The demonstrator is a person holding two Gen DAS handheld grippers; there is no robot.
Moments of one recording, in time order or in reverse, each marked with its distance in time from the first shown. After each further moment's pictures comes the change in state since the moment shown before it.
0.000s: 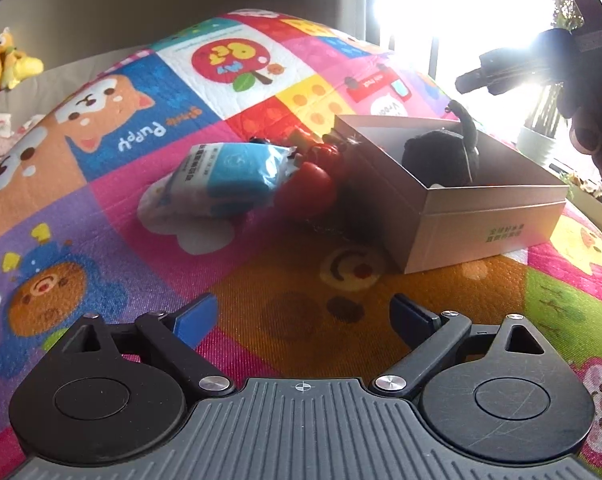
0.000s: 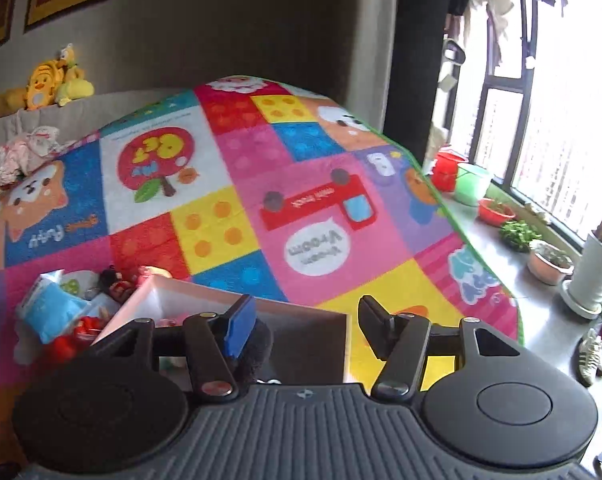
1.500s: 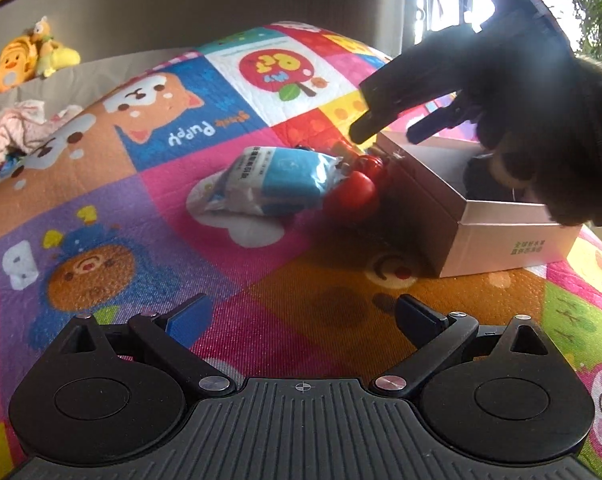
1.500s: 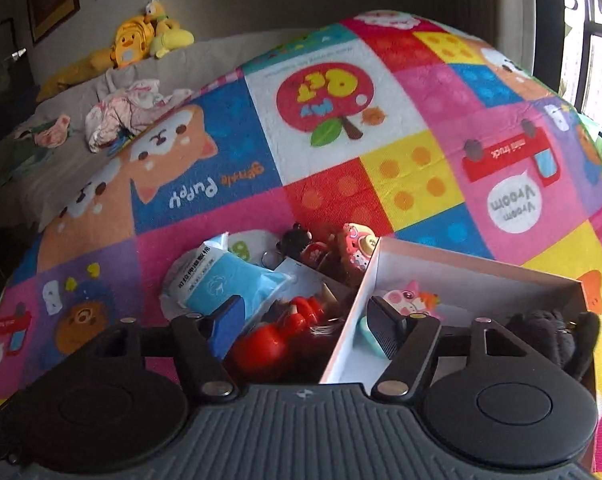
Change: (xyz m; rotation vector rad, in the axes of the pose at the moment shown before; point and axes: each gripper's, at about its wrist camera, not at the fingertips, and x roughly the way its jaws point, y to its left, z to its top) left arm -0.022 0.028 -0.011 -0.090 -0.050 0.046; right arm 0.060 0.131 0.014 -0.035 0.191 0.211
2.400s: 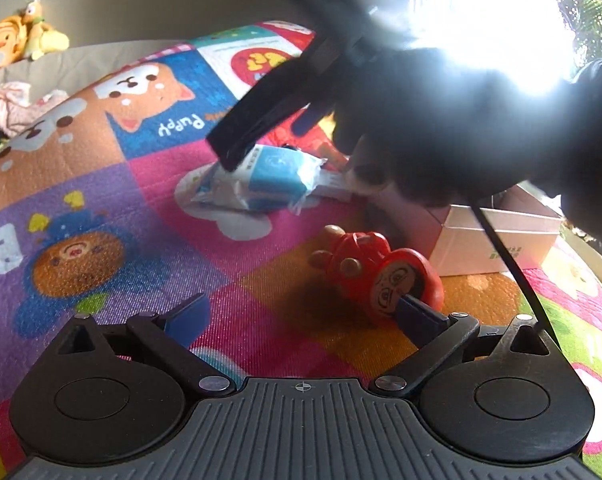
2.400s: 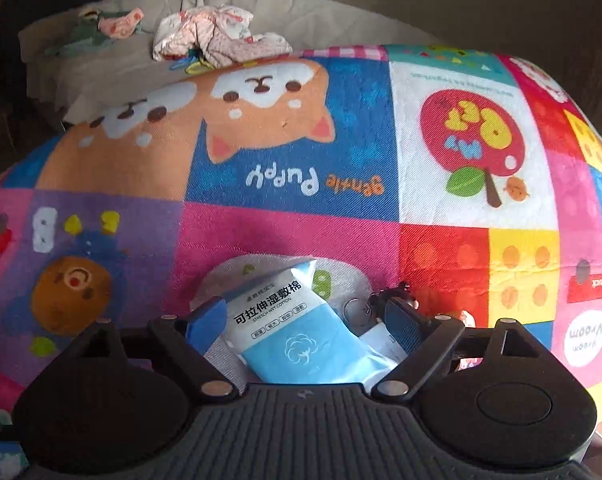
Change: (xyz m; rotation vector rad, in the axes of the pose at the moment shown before) left arm -0.005 0.010 -0.006 -0.048 0.003 -0.085; right arm 0.077 0.094 0.025 -0.400 0.088 0.025
